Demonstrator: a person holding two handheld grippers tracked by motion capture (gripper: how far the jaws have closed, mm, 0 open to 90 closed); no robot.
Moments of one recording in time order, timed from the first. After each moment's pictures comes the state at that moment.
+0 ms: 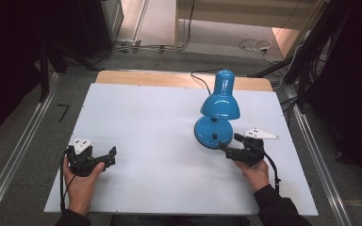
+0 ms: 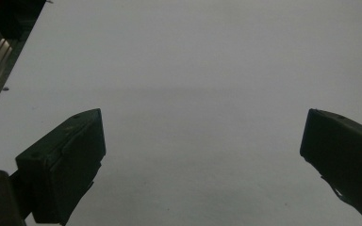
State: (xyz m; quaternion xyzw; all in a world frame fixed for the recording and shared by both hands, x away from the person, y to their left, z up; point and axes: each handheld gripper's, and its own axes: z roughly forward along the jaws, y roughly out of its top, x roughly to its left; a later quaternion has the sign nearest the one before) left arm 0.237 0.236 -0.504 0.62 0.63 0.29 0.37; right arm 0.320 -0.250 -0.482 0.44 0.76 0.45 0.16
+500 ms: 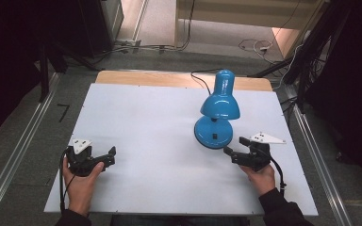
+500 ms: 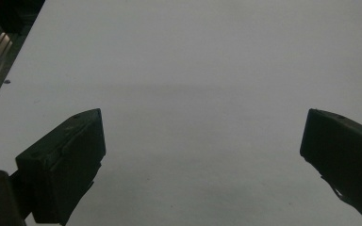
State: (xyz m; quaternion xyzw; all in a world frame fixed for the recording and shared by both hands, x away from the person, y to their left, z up) left arm 0.238 0.238 -0.506 0.62 0.64 0.28 0.37; right arm 0.308 -0.266 -0.483 0.44 0.76 0.44 0.16
